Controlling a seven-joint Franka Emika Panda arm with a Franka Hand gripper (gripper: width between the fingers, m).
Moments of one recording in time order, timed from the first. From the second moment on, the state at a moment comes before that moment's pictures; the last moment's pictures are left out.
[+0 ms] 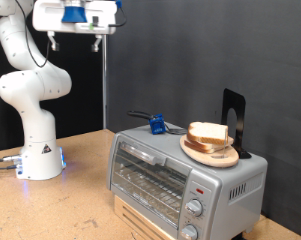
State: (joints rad) arm 0.13 -0.74 -0.07 -2.34 -0.15 1.74 1.29
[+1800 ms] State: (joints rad) arm 0.26 -0.55 -0.19 -2.31 0.11 1.92 0.66
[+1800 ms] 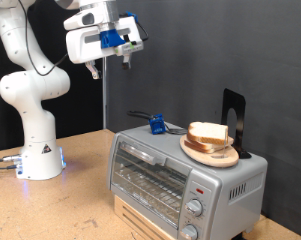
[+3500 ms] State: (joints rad) arm 0.26 -0.34 -0.23 -2.42 0.21 2.21 0.66
